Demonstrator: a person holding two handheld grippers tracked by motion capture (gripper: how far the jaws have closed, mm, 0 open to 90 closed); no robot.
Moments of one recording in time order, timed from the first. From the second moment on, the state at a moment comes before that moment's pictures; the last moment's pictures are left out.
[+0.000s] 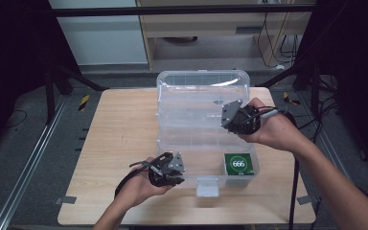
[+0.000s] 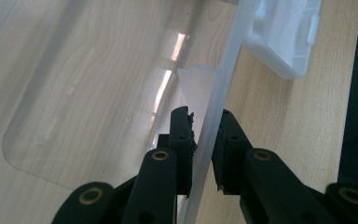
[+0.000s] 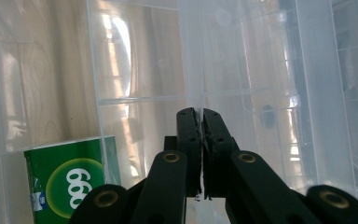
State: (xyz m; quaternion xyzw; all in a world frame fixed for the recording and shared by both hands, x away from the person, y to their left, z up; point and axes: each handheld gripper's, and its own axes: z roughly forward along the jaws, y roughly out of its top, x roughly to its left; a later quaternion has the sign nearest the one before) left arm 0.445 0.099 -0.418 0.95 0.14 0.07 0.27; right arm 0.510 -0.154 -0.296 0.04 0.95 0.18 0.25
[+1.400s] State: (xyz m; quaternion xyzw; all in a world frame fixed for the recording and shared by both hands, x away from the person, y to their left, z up) left arm 0.443 0.100 -0.419 0.95 0.12 0.08 0.27; right arm 0.468 -0.163 -0.311 0.02 0.94 0.20 0.27
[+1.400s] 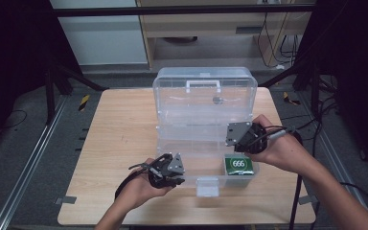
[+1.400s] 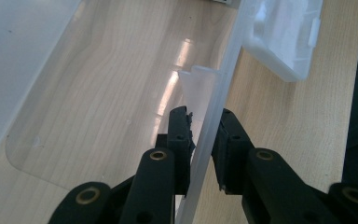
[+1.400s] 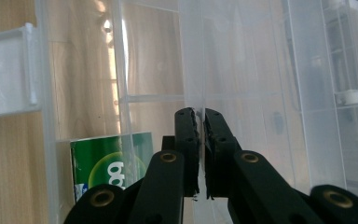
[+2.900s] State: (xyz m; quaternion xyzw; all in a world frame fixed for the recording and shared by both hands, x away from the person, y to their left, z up) left arm 0.440 0.097 -0.416 0.95 0.11 0.10 0.27; right arm 0.455 -0.168 -0.320 0.00 0.95 0.20 0.24
